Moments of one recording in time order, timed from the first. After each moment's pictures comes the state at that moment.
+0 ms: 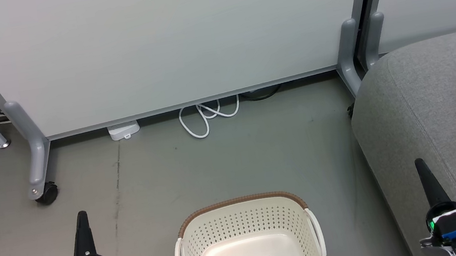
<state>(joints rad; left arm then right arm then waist) -0.06 0.05 0.07 0.26 -1.10 -0.12 -0.01 -0.07 -0.05 -0.08 0.26 1.11 0.13 -0.01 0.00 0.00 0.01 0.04</state>
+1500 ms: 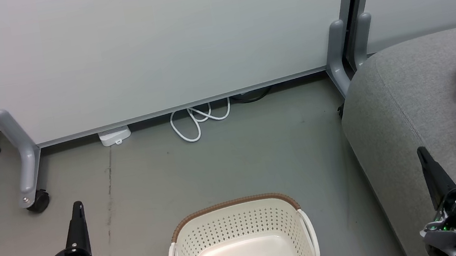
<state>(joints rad) -0.09 0.05 0.10 0.25 -1.50 -0.12 0.09 -0.10 -0.05 -0.11 0.25 1.50 0.13 0.09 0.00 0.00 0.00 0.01</state>
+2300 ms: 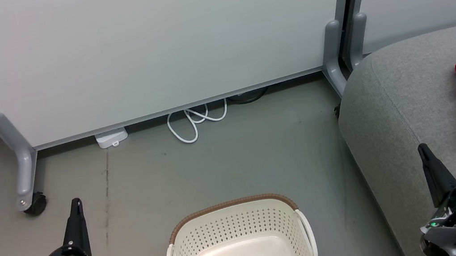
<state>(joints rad) -0.10 0.05 0.11 0.25 -1.61 -0.13 0.11 -0.10 -0.05 -0.11 0.25 1.61 0.13 0.11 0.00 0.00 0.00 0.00</state>
